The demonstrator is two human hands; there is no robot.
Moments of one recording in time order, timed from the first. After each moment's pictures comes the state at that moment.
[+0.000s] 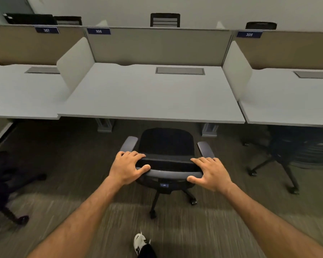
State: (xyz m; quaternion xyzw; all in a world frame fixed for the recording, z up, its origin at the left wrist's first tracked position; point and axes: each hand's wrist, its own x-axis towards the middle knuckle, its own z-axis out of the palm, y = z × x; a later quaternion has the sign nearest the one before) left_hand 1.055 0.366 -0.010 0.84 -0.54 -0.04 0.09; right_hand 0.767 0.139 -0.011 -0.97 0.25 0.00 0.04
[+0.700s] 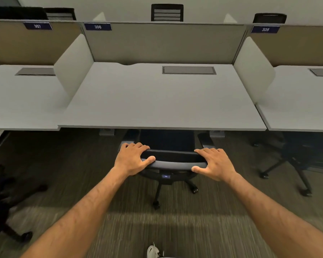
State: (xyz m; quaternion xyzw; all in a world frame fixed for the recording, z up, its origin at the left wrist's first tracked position) left_hand 1.231 0.306 0.002 0.83 -0.55 -0.06 0.06; right_hand 0.942 0.087 -0.005 -0.96 0.27 0.03 0.05
